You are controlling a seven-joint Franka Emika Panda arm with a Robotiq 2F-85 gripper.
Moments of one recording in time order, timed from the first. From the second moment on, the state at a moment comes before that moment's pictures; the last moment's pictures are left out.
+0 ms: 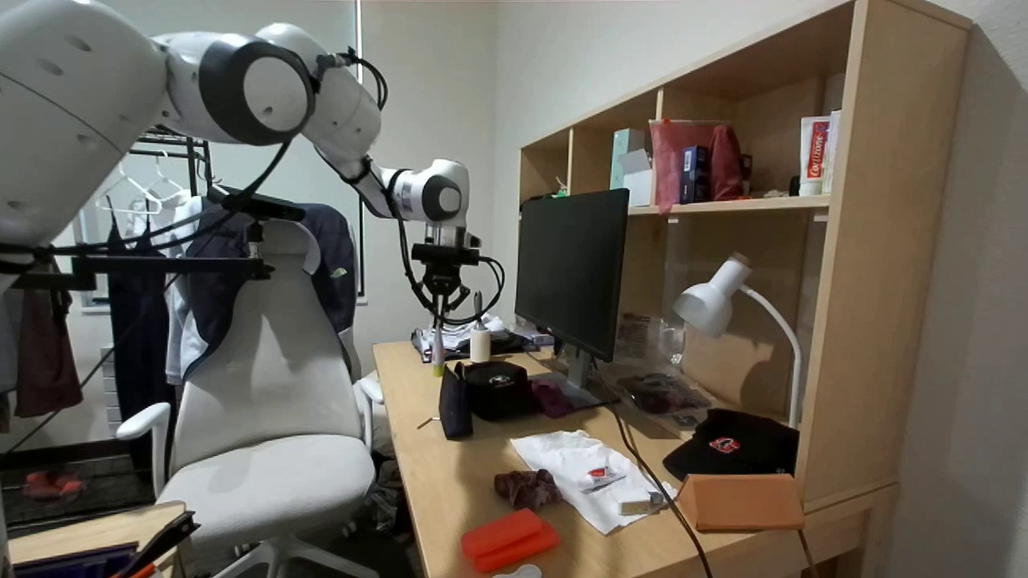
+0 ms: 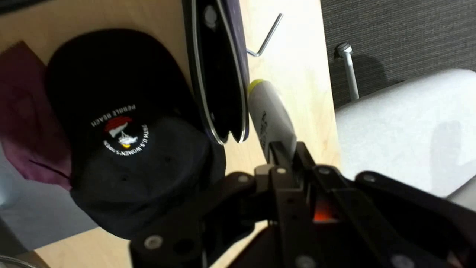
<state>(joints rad) 0.33 0.56 0.27 -1.43 -0.07 1.98 -0.50</state>
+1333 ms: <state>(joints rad) 0.21 -0.10 0.19 -2.33 0.14 2.45 0.04</state>
